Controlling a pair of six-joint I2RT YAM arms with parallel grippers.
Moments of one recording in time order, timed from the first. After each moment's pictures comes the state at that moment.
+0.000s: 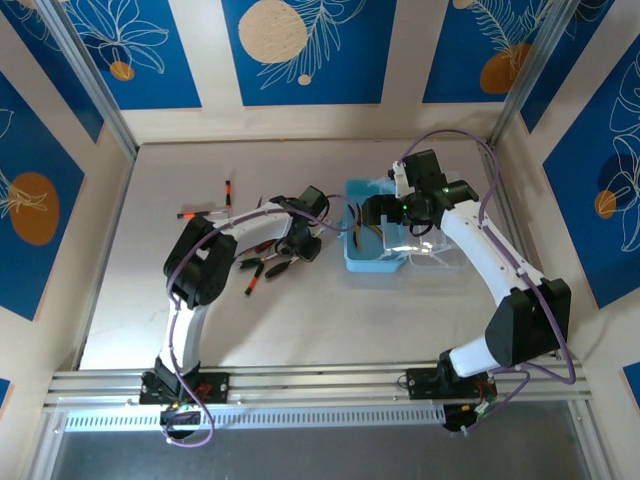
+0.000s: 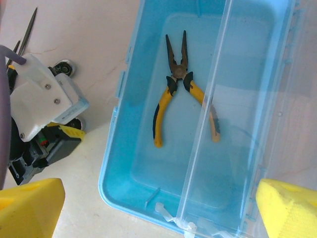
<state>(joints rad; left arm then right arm) -0.68 2.10 1.53 -0.76 0.00 0.02 0.30 1.45 1.29 -0.84 -0.16 0.23</state>
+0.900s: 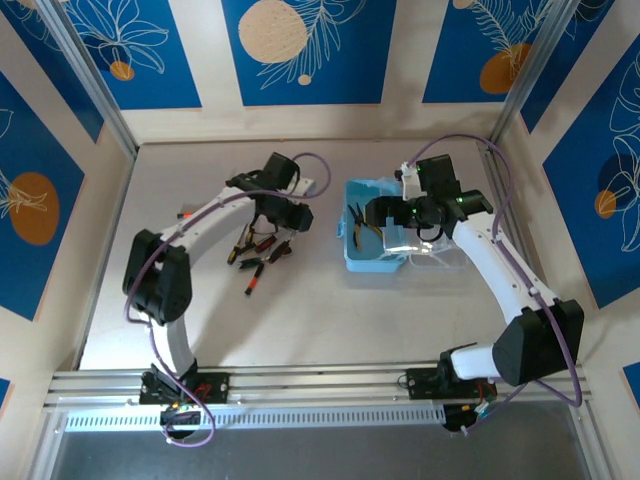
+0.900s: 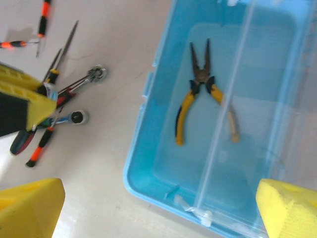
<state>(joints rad) -0.54 1.83 1.54 -0.74 0.26 -0.14 0.26 1.34 1.22 -0.79 -0.31 0.22</state>
